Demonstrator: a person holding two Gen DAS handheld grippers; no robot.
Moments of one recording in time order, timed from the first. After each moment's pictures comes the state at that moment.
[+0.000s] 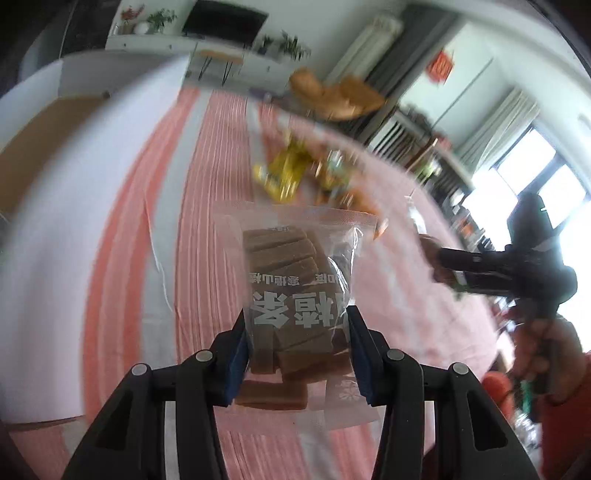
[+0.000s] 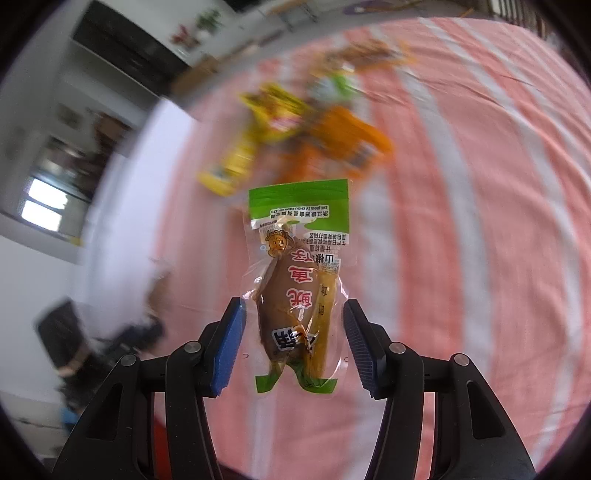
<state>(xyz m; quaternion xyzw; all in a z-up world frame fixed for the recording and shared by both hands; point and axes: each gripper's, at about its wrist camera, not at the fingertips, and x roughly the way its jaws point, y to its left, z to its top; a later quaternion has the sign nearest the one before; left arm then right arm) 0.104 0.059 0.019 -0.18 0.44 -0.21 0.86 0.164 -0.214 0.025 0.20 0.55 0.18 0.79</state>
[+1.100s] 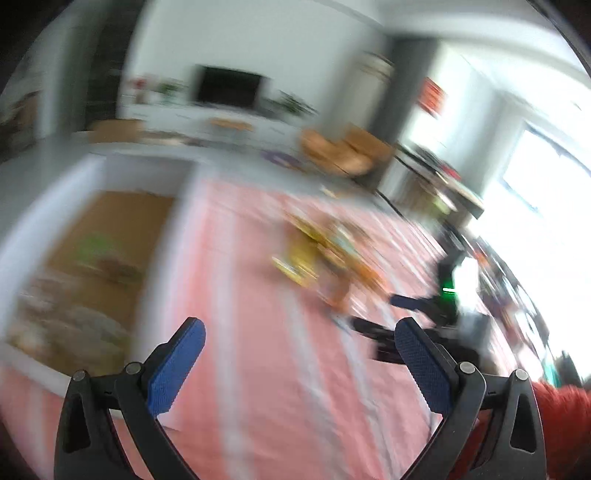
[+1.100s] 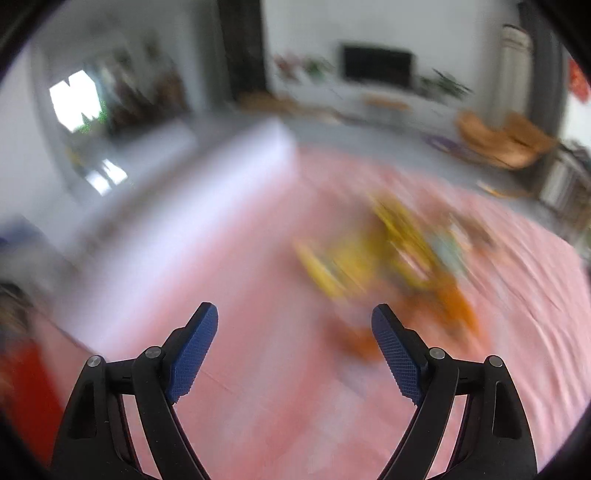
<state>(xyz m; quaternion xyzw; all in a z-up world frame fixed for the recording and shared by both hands) 0.061 0.057 0.094 -0.10 0.36 -0.19 0.91 0.145 -0.083 0.035 -0.10 0.40 0.18 0.89</state>
